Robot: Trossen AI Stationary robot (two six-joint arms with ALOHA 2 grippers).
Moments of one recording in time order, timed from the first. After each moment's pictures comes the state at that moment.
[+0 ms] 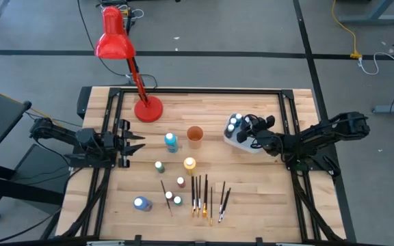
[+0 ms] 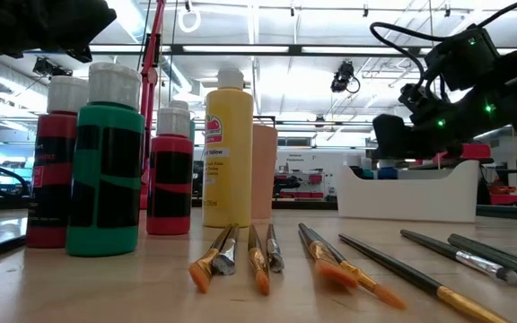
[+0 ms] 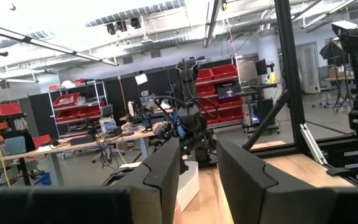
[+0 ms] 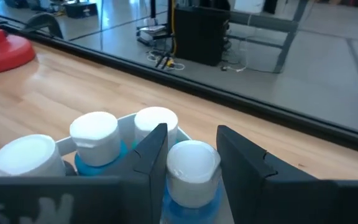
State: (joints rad) left arm -0.31 0.16 0.06 0.40 -0.35 0.27; right arm -0.07 1.35 0.16 0.80 0.99 0.28
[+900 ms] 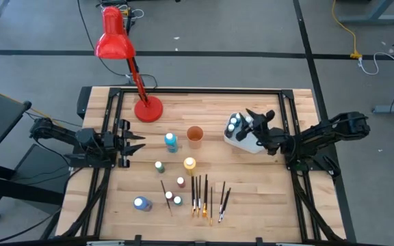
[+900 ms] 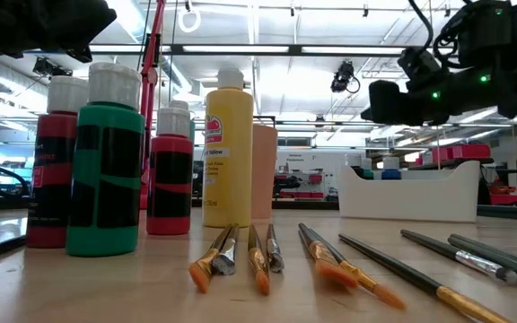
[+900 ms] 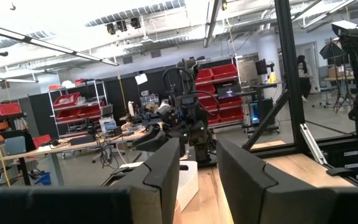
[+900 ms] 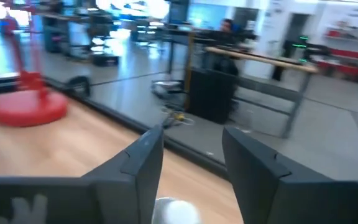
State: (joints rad) left arm -0.31 0.16 0.06 0.40 -0.35 0.27; right arm -0.03 1.34 0.16 1.23 0.93 -0.17
